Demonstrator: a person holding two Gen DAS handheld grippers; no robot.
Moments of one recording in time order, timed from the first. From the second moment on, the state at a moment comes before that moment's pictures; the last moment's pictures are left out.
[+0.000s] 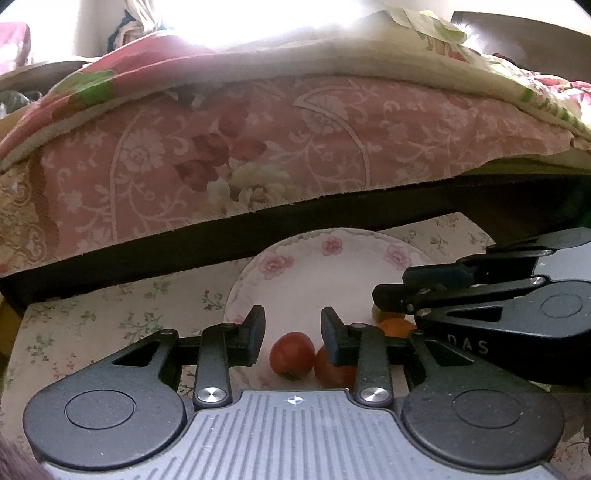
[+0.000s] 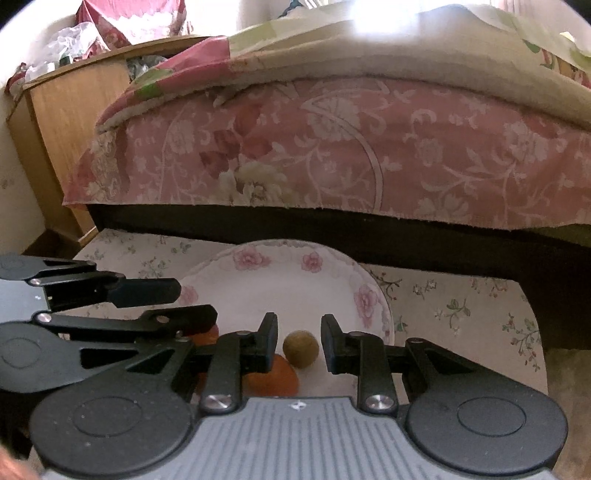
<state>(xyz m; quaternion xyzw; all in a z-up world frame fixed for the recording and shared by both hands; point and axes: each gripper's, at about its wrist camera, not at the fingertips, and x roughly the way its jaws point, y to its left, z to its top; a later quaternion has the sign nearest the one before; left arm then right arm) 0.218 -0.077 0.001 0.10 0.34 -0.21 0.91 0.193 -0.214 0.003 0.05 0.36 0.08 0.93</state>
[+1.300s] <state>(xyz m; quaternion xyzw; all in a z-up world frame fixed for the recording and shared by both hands) 0.106 -0.030 0.030 0.11 0.35 -0.23 0.90 0.079 -0.180 0.039 0.04 0.38 0.10 0.92</state>
